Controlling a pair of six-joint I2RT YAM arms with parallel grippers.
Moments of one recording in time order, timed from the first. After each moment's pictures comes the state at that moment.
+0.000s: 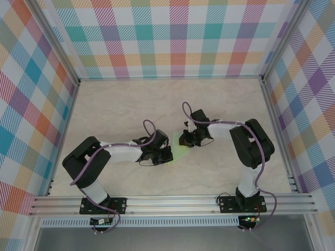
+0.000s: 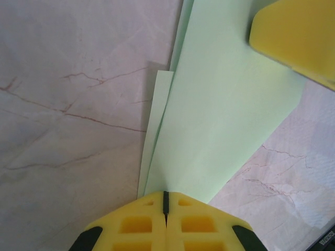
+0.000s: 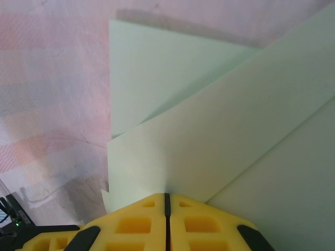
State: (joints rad) left arm -0.81 1.67 0.77 -0.13 0.26 -0.99; right arm 0.49 1.87 1.00 -0.29 -0.58 0.57
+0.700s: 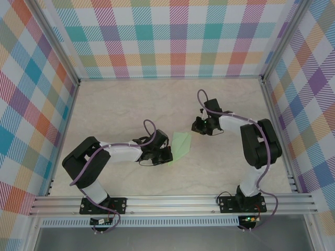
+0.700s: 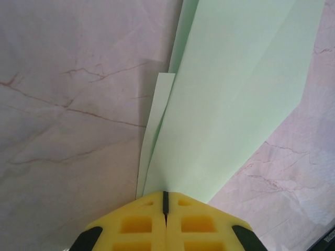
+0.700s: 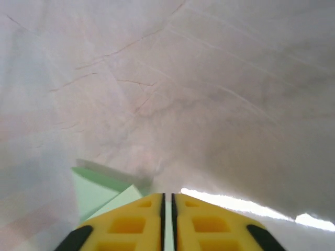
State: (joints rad) left arm -0.81 1.66 0.79 -0.17 0.26 -0.97; right arm 0.33 1.77 1.04 -0.35 -0.40 0.59
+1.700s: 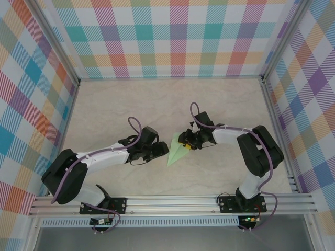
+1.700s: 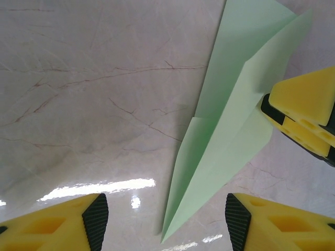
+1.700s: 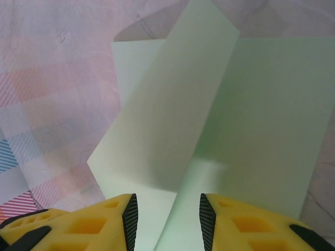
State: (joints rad) left arm -0.74 1.43 0.72 -0.26 0.12 -1.02; right arm 0.52 1.74 0.88 -0.18 -0.54 0.86
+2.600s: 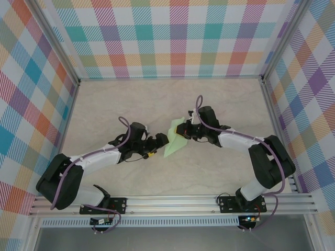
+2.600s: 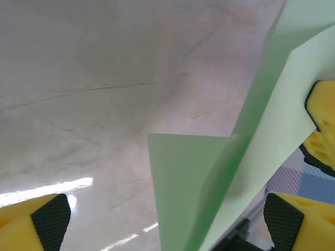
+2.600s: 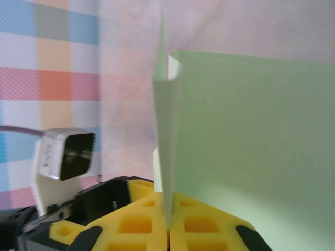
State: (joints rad) left arm -0.59 1.34 0.62 0.00 0.41 -1.06; right arm 0.52 1.56 0.83 0.11 -0.66 0.92
